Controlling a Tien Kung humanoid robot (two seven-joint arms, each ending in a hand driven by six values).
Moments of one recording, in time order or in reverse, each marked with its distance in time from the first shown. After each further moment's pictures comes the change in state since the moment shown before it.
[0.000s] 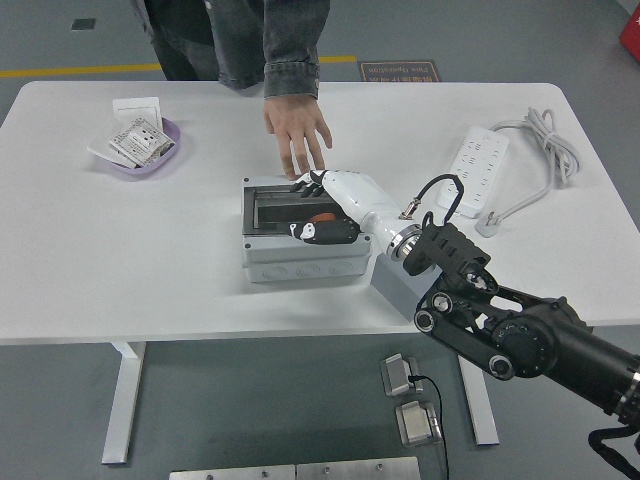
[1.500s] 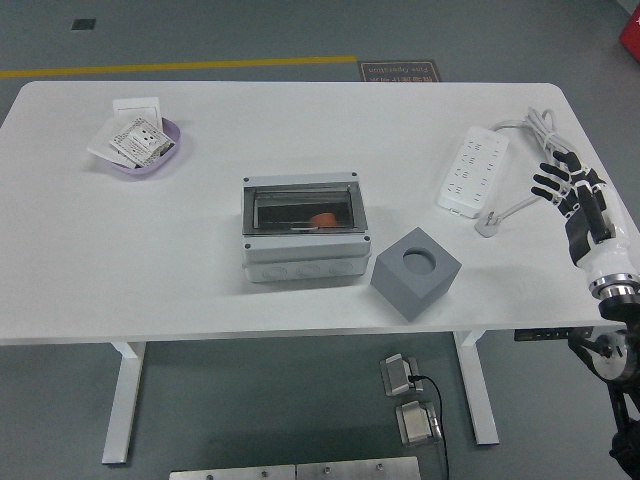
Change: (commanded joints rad) left arm -0.008 0.004 0.017 0.000 -0.089 0.009 0.005; right arm -0.570 0.029 1.005 0.081 0.859 0.326 0.293
